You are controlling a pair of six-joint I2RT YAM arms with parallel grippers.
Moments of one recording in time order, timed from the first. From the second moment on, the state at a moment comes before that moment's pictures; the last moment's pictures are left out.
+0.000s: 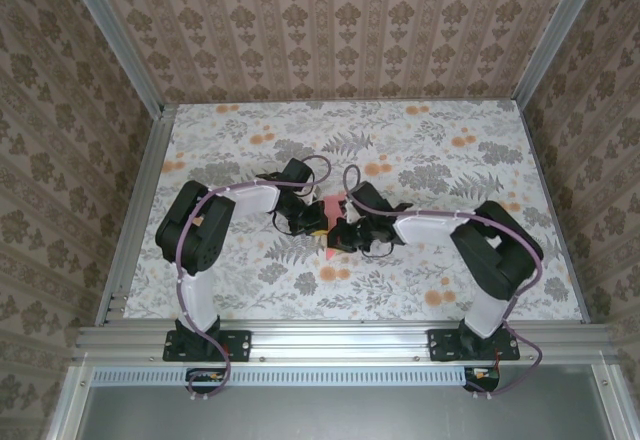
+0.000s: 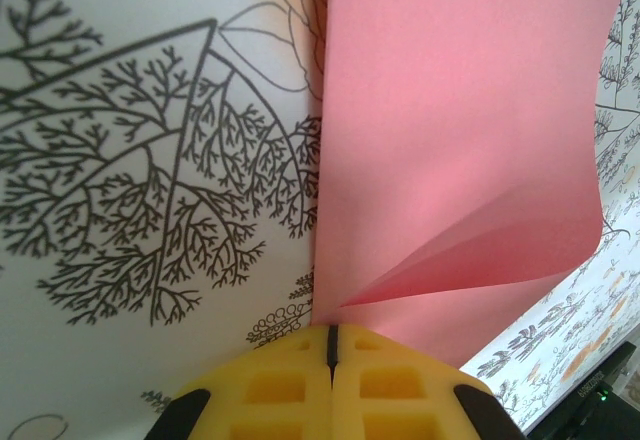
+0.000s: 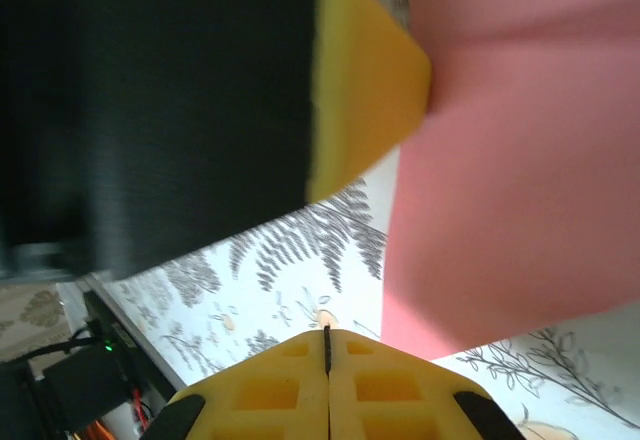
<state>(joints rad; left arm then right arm) -0.60 1.93 1.13 -0.46 0.55 -0.67 0.65 1.72 0.88 -0.10 -0.50 0.84</state>
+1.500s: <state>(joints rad) -0.67 1.76 0.96 -0.35 0.51 -0.75 0.59 1.81 0.86 -0.03 -0.43 0.99</state>
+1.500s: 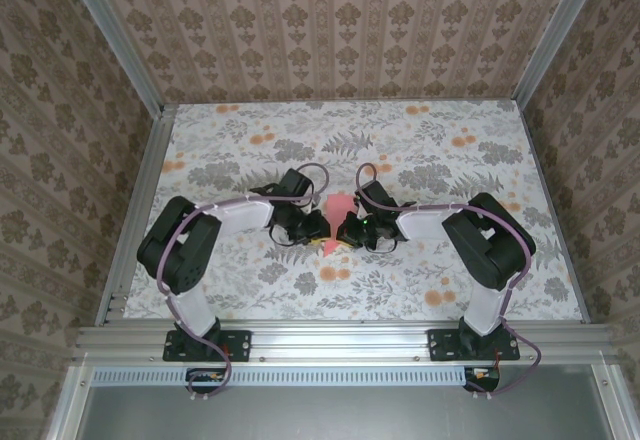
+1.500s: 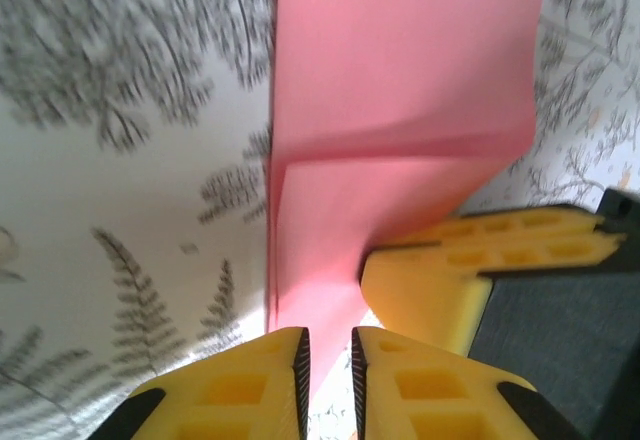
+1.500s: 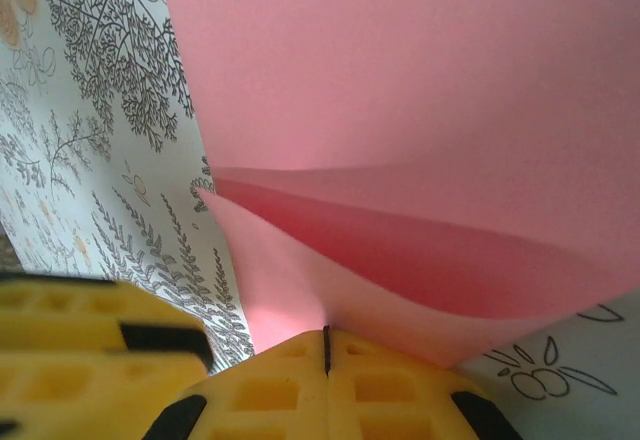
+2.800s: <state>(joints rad) -0.69 1.80 0.96 -0.40 0.50 -0.78 0.53 1.81 0.85 -0.02 -0.47 0.88</state>
